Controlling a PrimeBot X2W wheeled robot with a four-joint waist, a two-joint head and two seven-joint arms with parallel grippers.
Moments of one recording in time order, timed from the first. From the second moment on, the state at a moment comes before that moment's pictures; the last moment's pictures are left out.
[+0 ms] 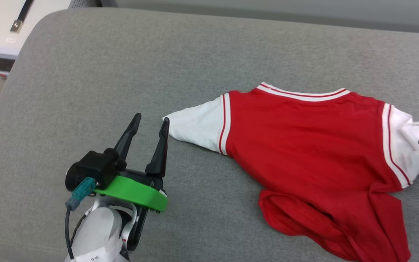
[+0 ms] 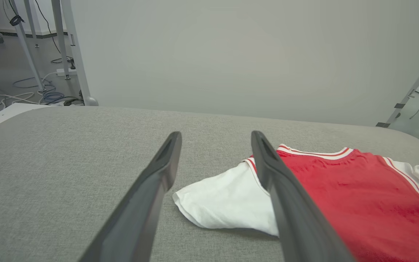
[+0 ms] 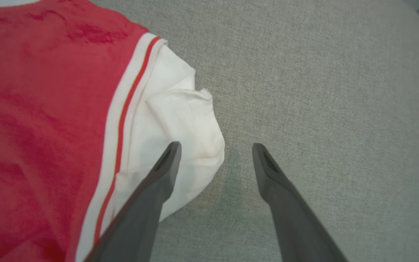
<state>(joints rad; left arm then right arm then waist) -0.22 0.15 -0.23 0.12 -0.34 -0.12 -0.26 -0.40 -0.56 0.04 0.24 0.35 0.13 0.73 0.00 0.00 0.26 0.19</state>
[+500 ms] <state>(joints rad) -0.23 0.14 -0.23 0.13 -0.33 -0.12 -0.26 -0.47 -0.60 0.10 0.40 0.38 0.13 0.69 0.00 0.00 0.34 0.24</state>
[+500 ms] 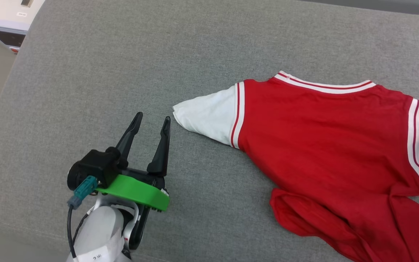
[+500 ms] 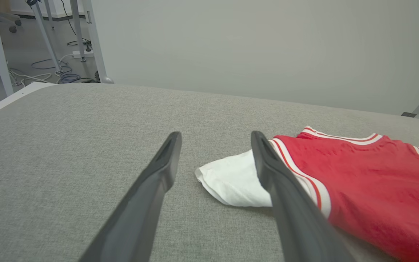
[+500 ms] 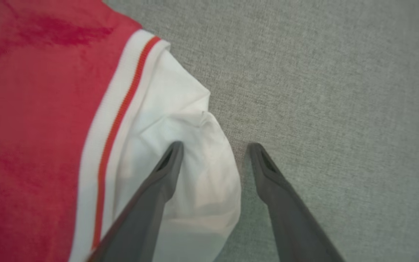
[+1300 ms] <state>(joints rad) -0.23 0.16 -0.22 0.15 -0.34 -0.13 -0.26 -0.35 -0.50 -0.16 0.54 0.35 0.13 0.42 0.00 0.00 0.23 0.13</state>
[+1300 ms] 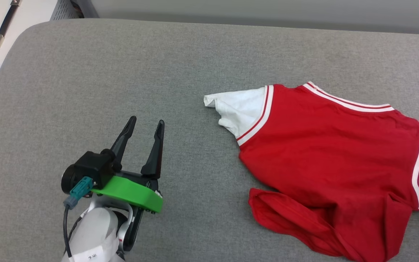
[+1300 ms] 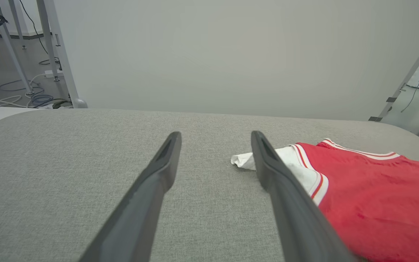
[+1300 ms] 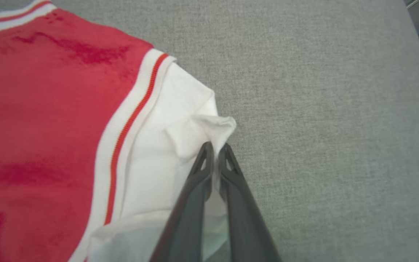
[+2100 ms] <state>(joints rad) -0.18 0.16 -0.19 0.17 -0.36 -0.13 -0.26 -0.21 -0.32 -0.21 0.20 0.21 0.13 0.15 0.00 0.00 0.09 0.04</state>
